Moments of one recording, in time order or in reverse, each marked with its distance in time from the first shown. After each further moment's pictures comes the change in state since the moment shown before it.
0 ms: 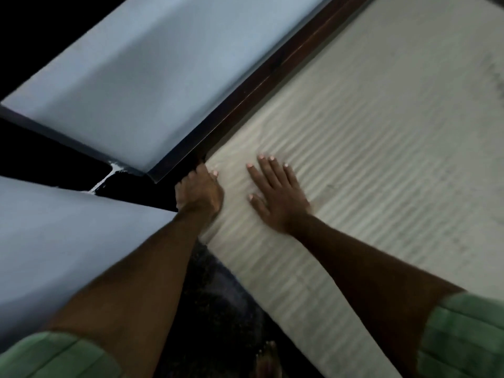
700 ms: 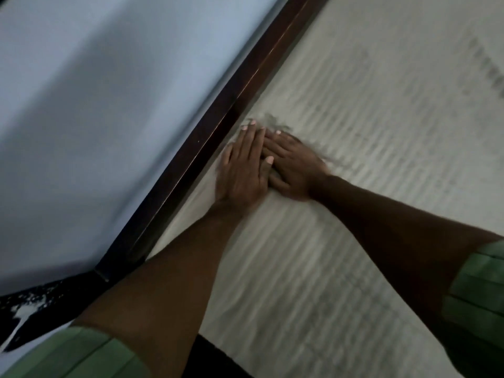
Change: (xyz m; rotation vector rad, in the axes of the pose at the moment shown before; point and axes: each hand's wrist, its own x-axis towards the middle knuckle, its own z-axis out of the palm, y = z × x) left_hand 0.097 0.157 0.022 -0.039 0.198 0.709; right_hand 0.109 0.146 -0.045 -0.126 0.155 -0.234
